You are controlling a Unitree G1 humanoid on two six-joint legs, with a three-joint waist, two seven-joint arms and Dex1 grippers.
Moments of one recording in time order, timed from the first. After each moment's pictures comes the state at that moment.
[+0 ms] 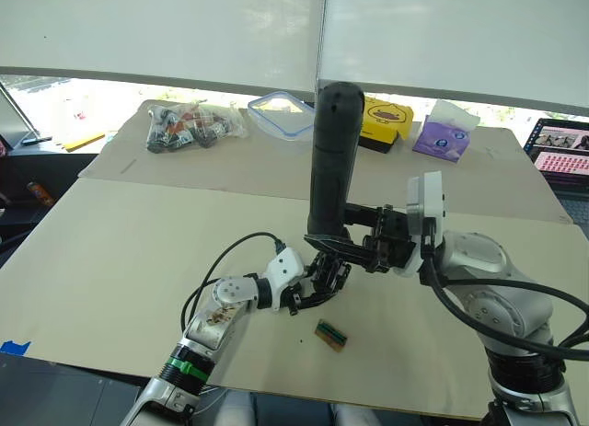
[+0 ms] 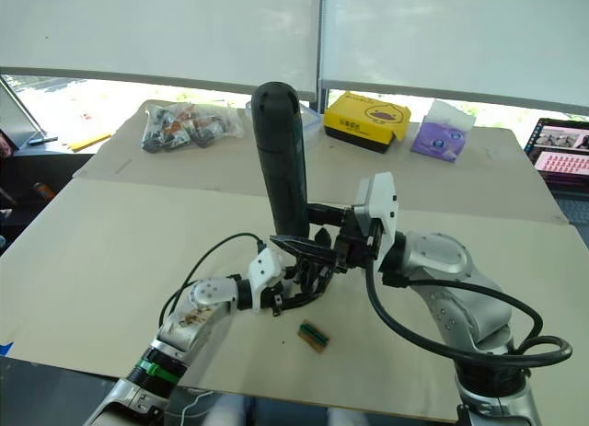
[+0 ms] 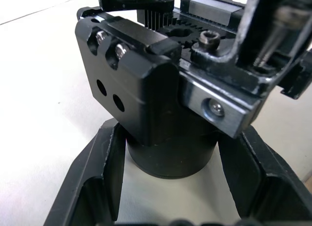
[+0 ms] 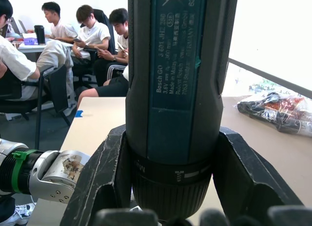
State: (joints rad) left arm -0.35 0.26 -0.32 0.11 -0.12 0.18 -0.88; right arm -0.42 -0.52 0.01 -0.53 0.69 0.52 0.83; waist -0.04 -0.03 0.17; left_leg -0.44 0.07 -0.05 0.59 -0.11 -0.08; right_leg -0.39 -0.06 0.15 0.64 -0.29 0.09
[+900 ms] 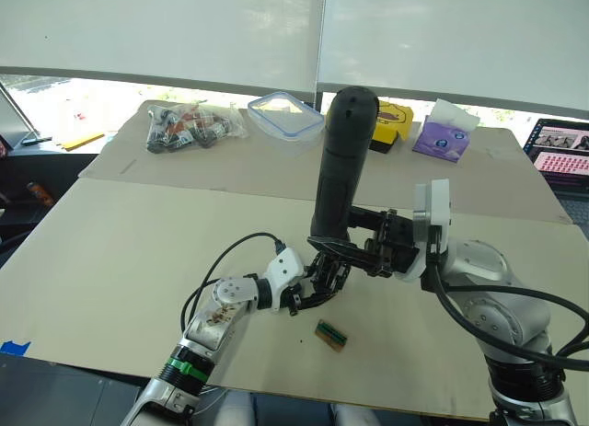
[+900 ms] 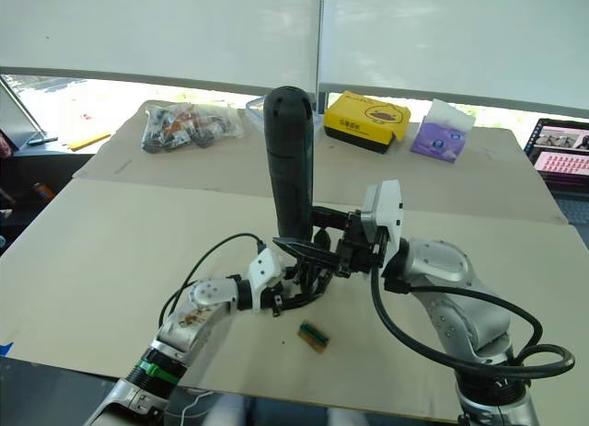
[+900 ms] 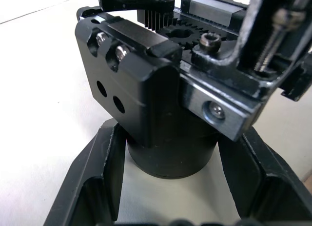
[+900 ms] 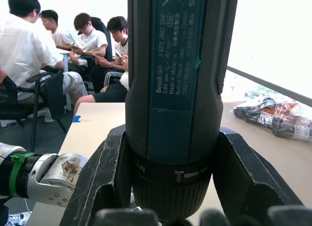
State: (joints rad) left arm -0.35 0.26 -0.32 0.10 -0.12 0.19 -0.88; right arm -0.37 -0.51 0.01 -0.53 0.69 0.46 0.83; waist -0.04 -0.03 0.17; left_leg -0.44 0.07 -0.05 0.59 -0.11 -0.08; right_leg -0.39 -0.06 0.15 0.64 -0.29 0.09
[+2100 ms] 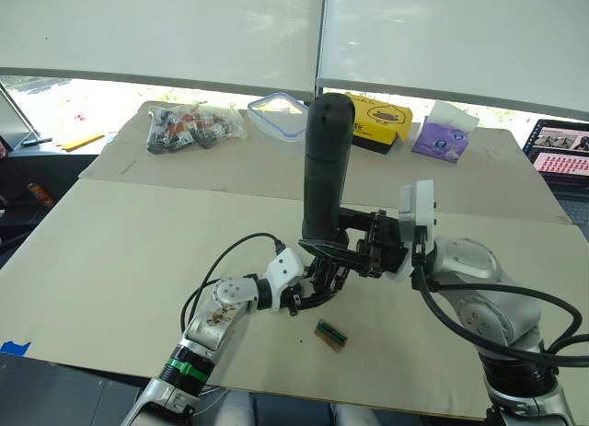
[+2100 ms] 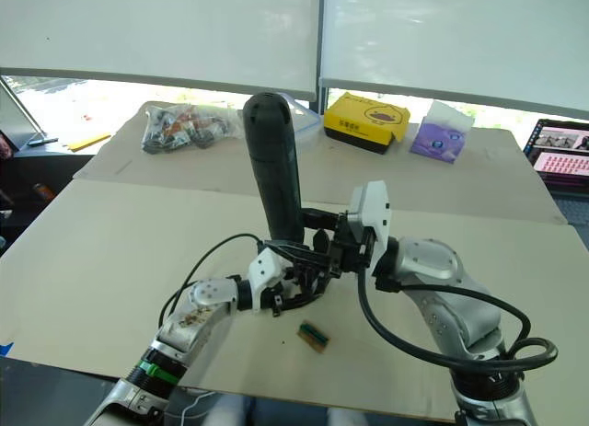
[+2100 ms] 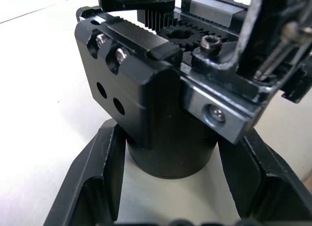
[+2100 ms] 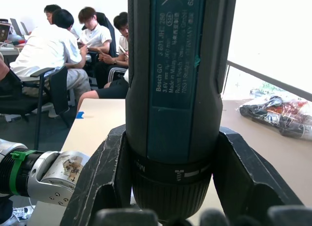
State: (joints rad) left arm -0.35 0.26 -0.32 0.11 -0.12 0.19 -0.88; right arm -0.42 -0.51 0.06 -0.51 0.66 0.47 0.81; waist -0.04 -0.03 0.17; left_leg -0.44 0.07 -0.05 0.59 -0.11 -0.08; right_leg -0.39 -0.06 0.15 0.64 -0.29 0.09
